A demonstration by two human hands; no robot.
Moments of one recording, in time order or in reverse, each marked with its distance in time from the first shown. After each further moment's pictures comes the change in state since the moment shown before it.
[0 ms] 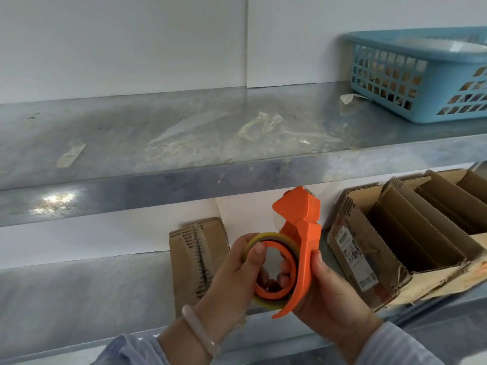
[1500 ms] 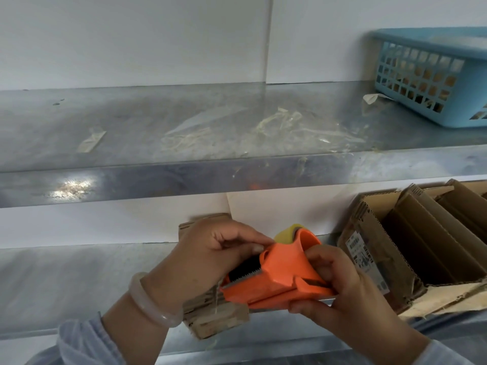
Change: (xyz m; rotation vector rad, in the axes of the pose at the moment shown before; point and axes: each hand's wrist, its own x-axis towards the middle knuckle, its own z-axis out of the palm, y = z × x) left_hand -0.009 0.064 -0.047 0.284 -0.120 0.283; right_hand -0.025 -0.033 0.009 -1.644 -0.014 -0.543
